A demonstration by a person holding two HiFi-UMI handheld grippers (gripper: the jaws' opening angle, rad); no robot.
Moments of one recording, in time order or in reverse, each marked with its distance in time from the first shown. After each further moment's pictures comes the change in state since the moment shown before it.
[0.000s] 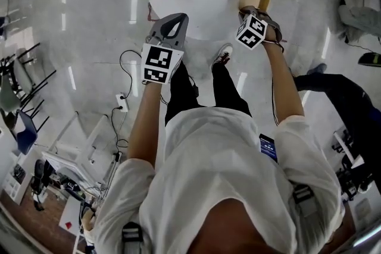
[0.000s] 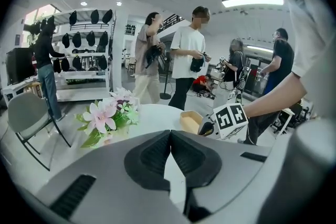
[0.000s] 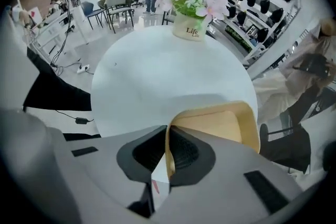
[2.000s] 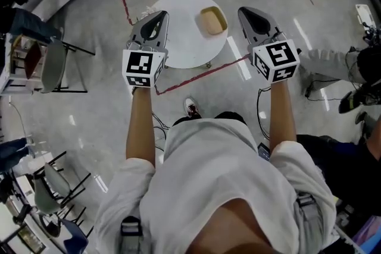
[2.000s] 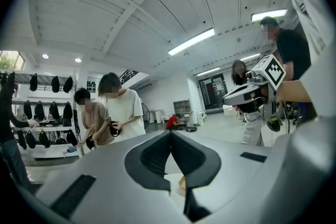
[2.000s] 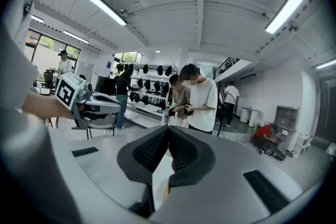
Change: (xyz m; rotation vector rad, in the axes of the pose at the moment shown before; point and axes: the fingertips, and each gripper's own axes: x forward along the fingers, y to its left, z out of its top) left arm -0.220 -0.026 0.211 0.452 -0.534 -0.250; right arm -0.503 0.057 0.129 0.770 -0.826 -0.753
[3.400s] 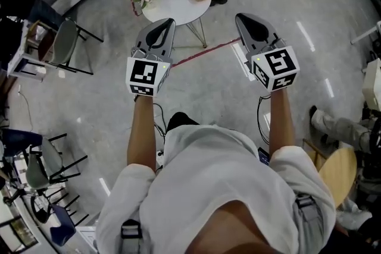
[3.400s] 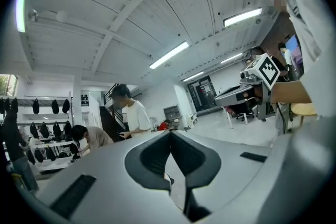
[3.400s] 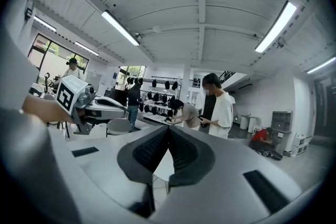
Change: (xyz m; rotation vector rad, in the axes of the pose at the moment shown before) left arm -0.303 -0.314 0.093 0.114 -0.055 -0.042; right arm -0.408 0.155 -0.013 0.002 -0.114 0.009
